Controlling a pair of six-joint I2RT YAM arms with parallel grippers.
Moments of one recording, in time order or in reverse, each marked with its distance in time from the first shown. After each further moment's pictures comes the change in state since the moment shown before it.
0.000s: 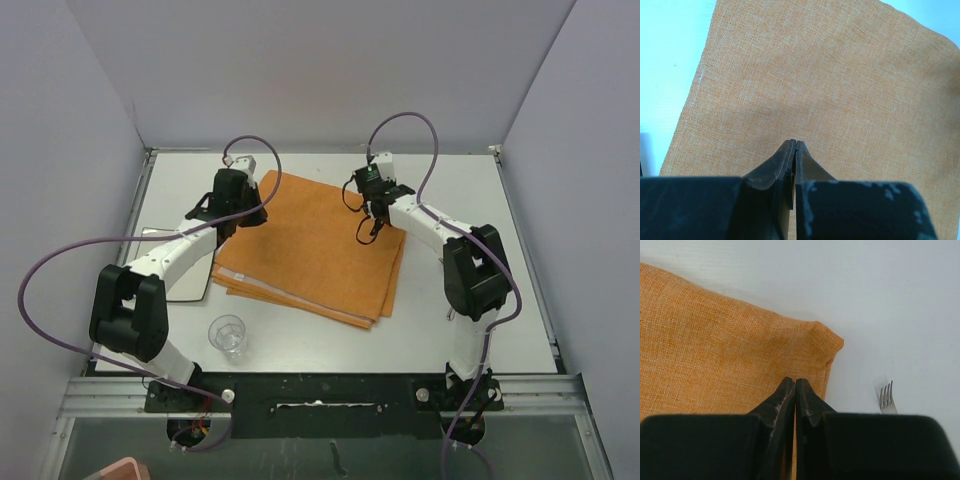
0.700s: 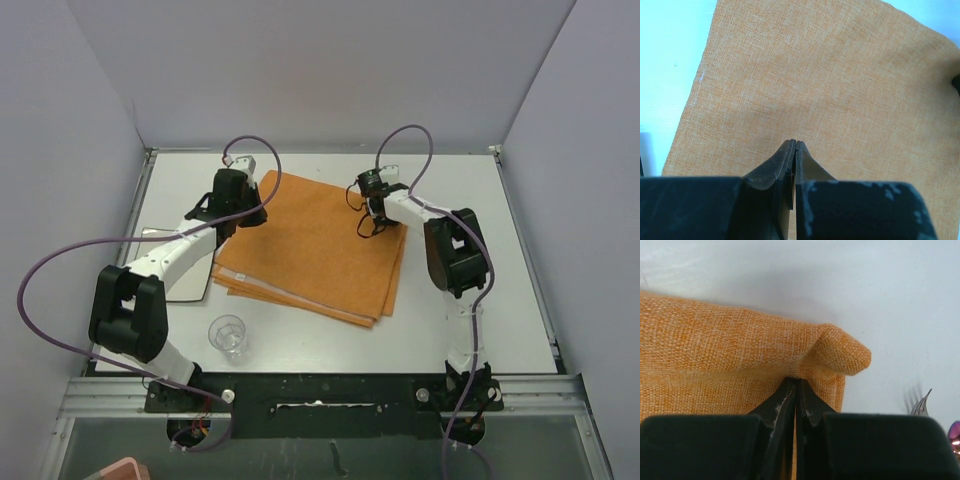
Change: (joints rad) left arm 0.000 -0.006 0.000 -0.002 0.000 0.002; right arm -0.076 0.222 0.098 -0.099 -0.029 0.115
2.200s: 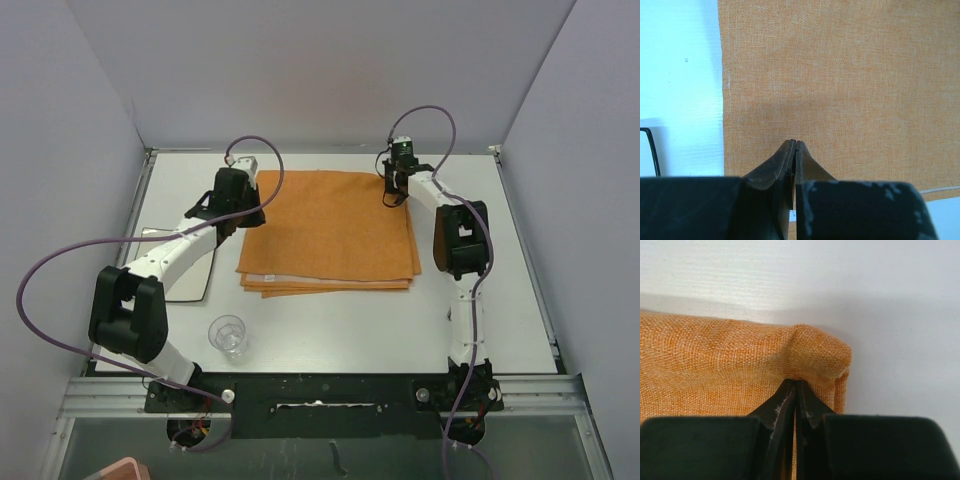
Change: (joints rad) left arm -0.006 -0.002 0.022 -0.067 -0.024 0.043; right arm -0.199 0.236 0.360 0.166 -0.428 -0.260
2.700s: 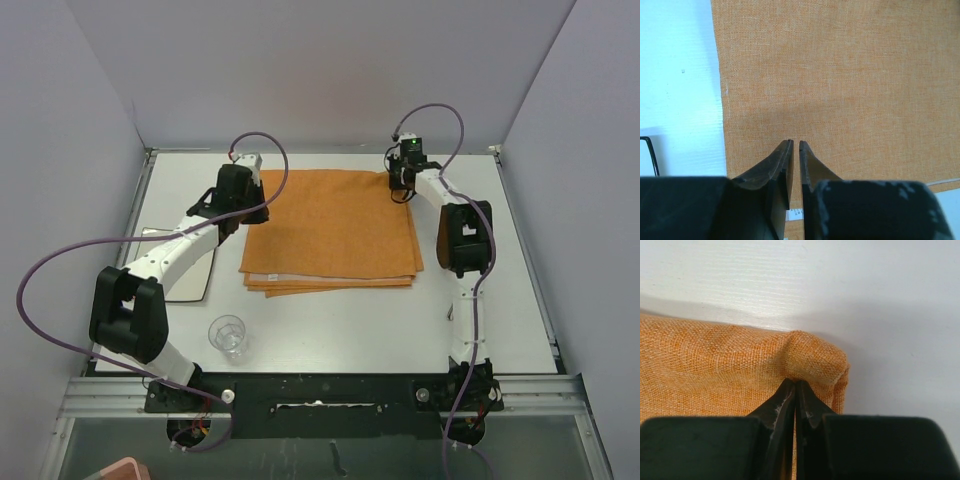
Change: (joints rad) left arm -0.024 0.000 0.040 -0.014 -0.010 0.019; right arm -0.051 0.034 0.054 0.015 -0.141 -0.020
